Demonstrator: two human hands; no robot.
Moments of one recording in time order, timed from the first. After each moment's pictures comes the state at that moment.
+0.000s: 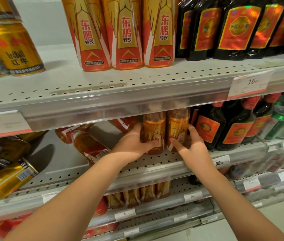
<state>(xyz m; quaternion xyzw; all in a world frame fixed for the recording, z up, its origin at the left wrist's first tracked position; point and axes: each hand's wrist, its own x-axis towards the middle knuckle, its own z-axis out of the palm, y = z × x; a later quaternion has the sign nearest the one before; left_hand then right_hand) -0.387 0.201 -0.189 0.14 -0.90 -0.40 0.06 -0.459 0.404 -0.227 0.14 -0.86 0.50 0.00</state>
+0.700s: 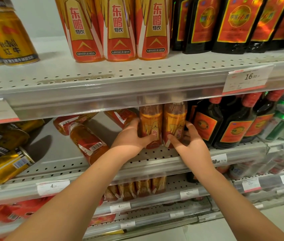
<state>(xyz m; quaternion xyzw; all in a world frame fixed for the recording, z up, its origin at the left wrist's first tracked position) -0.388 0.223 -0.190 0.19 -0.89 -0.40 0.11 -0.467 0.416 -0.233 0.16 -0.85 0.51 0.00</state>
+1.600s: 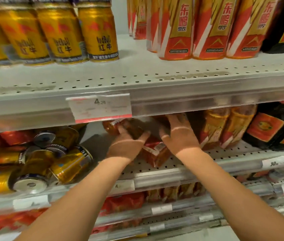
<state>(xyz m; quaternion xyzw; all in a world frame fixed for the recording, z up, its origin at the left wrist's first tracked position) -0.293 0.063 -0.197 0.36 -0.82 -0.44 0.03 -0.381 0.219 -0.182 0.30 -0.92 0.27 0.04</state>
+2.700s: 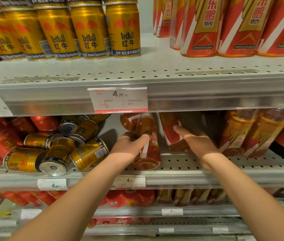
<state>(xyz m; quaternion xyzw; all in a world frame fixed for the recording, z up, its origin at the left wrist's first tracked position) -0.253 0.054 -0.197 0.39 -0.77 -0.50 0.09 -0.393 0.225 -0.205 0.10 -0.78 0.57 -0.24</state>
